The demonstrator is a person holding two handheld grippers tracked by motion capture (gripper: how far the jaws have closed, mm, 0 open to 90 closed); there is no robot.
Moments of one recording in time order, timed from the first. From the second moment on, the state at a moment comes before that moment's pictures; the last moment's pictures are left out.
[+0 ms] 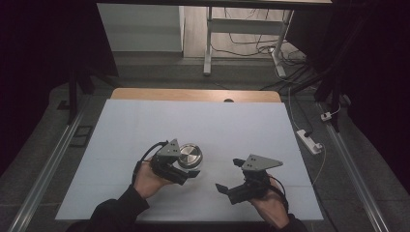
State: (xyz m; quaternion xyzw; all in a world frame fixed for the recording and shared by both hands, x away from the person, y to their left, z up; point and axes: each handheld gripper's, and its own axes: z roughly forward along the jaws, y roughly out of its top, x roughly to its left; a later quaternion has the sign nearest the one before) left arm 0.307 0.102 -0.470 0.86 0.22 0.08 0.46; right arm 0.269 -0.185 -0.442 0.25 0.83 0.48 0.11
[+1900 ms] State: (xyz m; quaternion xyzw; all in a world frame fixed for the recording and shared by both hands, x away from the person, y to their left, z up) left arm 0.304 0.097 -0.468 0.87 0.11 0.02 0.47; right arm 0.326 -0.110 -0.425 0.09 0.87 0.49 -0.02
